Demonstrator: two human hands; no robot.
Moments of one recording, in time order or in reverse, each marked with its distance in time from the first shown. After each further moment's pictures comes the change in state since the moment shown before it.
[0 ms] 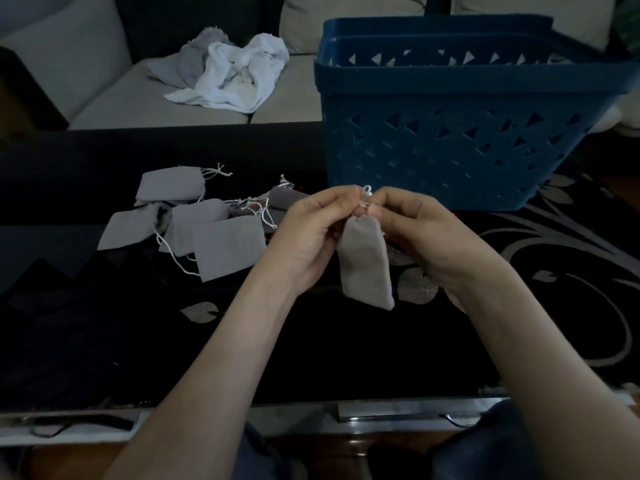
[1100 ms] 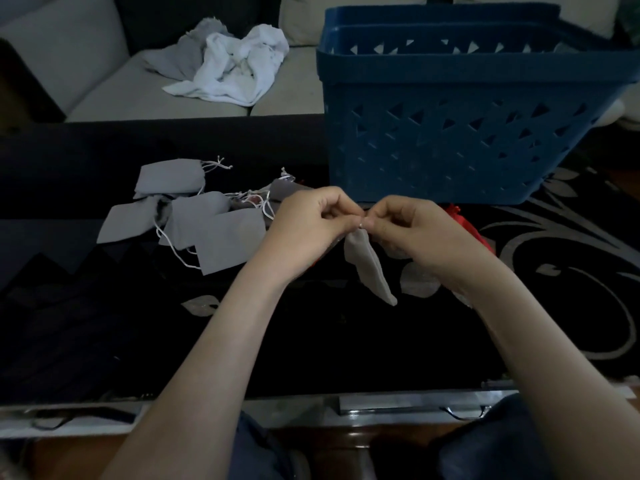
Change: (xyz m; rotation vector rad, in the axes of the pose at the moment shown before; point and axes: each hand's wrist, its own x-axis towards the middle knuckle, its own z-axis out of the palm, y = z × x) left_hand 0.004 0.002 -0.021 0.916 -0.016 0.177; right_hand -0.005 0.005 0.001 -0.371 0.119 0.064
